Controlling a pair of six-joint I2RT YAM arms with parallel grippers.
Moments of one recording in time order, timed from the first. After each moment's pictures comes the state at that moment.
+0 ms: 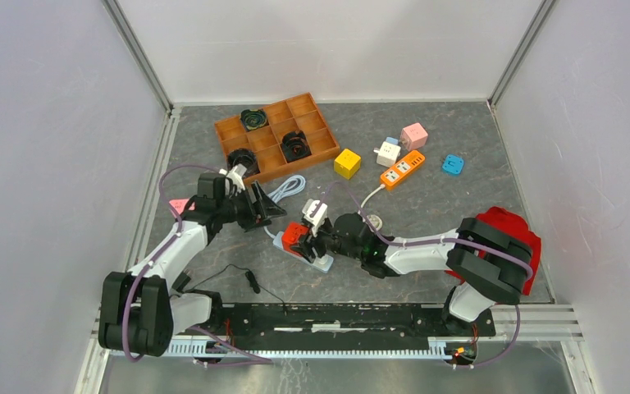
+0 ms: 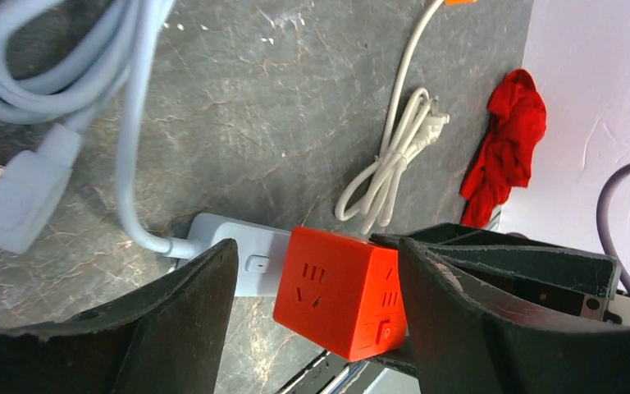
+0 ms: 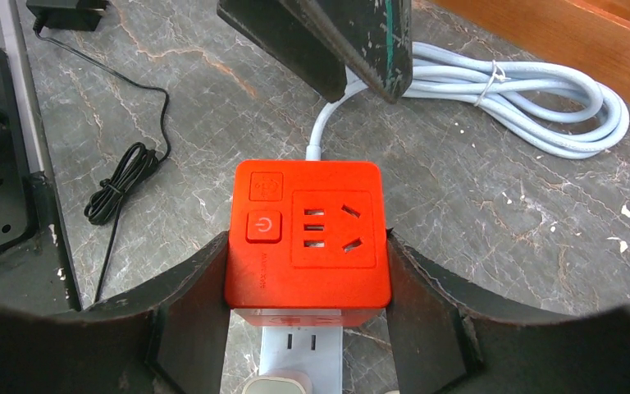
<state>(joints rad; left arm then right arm) -0.12 1.17 0.58 -0.18 0.63 -0.62 1.07 1.60 0.62 0.68 -0.04 0.02</state>
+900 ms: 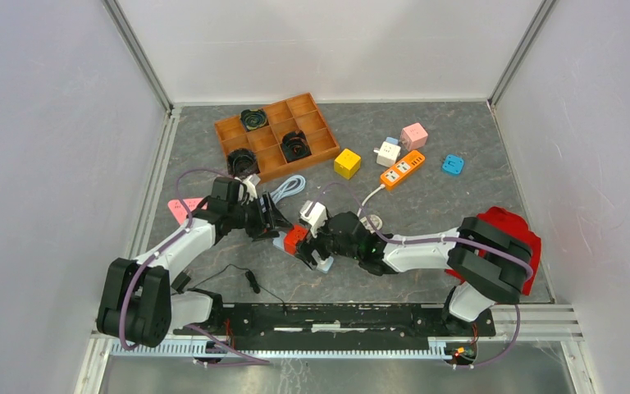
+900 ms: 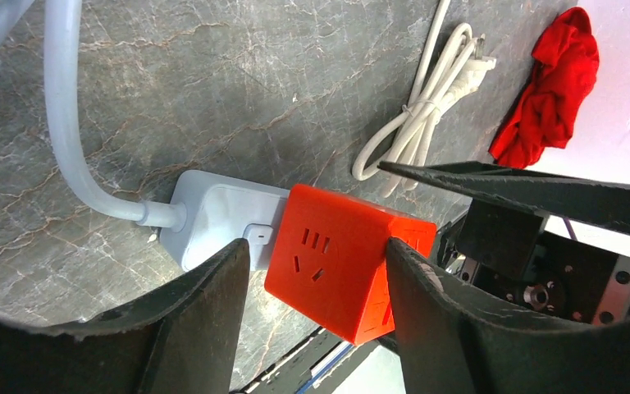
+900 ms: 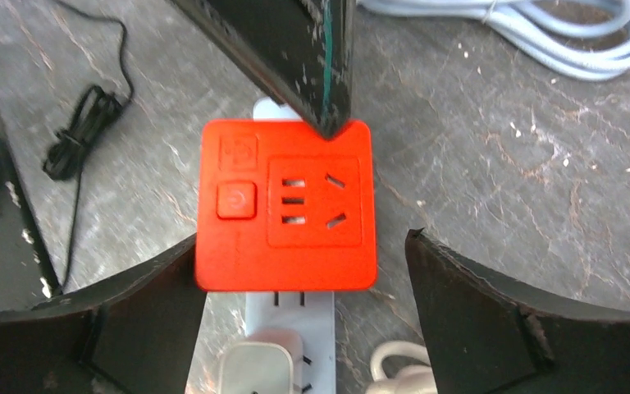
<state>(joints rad) -0.24 1.23 0.58 -0.25 0.60 -0.62 1.07 1.60 0.65 0.54 -0.01 0.04</state>
